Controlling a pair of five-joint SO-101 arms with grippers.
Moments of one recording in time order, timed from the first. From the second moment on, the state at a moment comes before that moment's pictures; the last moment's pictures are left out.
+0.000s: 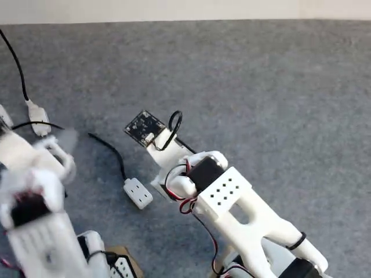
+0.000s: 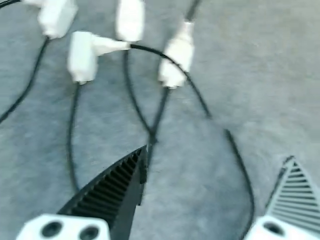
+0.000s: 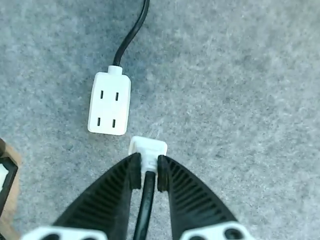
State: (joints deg) left arm -32.7 -57.9 48.8 61.5 -24.0; right arm -48.4 -31.0 34.9 65.6 9.6
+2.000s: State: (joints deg) left arm -65.3 50.2 -68.2 97.9 -30.7; right arm -56.8 -9.9 22.3 63.8 7.4
